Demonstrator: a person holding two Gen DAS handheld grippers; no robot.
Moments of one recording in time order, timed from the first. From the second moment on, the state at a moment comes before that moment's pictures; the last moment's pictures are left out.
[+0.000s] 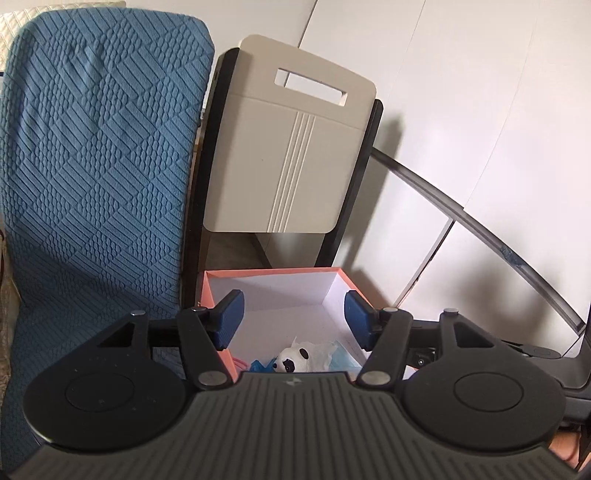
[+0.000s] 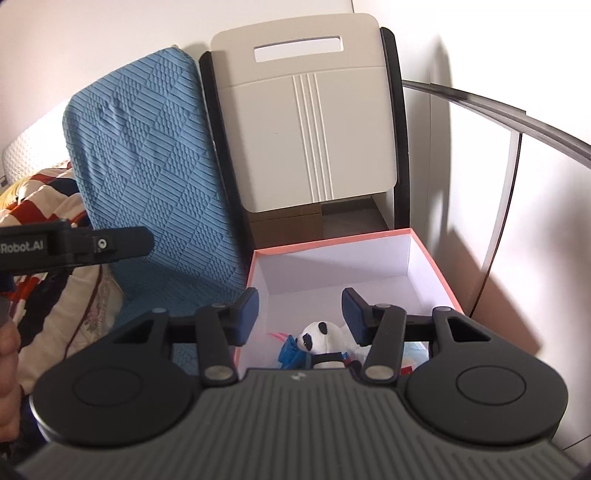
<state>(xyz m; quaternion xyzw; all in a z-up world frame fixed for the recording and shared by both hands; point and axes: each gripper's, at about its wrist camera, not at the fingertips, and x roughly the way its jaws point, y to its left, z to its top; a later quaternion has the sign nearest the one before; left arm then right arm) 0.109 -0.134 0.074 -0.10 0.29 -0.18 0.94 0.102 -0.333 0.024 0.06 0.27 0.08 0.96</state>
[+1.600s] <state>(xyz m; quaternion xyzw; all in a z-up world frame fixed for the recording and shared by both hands) 0.063 -0.123 0.005 -0.07 0.37 -0.14 0.91 0.032 -0.336 -0.019 0.06 0.33 0.02 0.94</state>
